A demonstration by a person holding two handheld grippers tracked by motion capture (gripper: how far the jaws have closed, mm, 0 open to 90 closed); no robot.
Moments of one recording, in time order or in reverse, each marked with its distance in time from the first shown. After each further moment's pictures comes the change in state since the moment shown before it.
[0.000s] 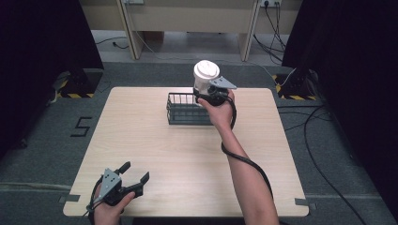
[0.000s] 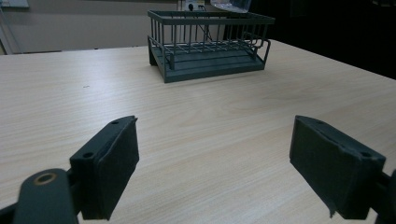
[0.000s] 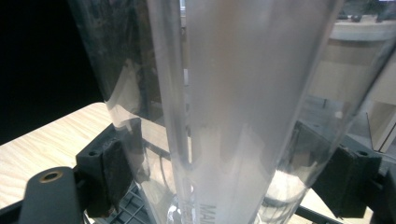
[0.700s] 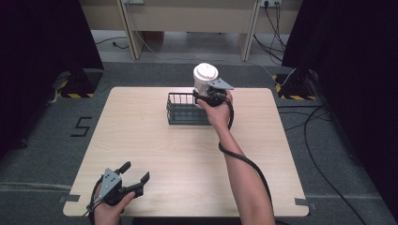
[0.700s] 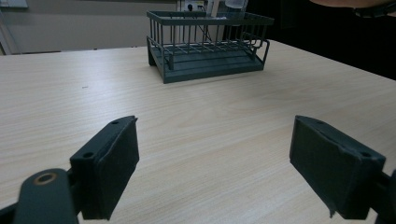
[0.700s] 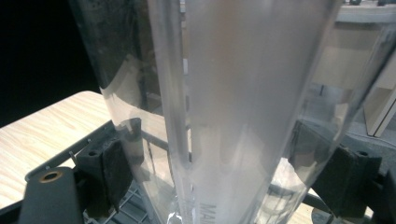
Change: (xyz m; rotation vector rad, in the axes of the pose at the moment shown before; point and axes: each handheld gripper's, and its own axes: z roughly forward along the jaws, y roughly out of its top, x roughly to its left) left arm -0.001 0.000 0.000 -0.001 -0.002 0.001; right arm -0.003 -0.015 0.016 0.047 -0.029 0.014
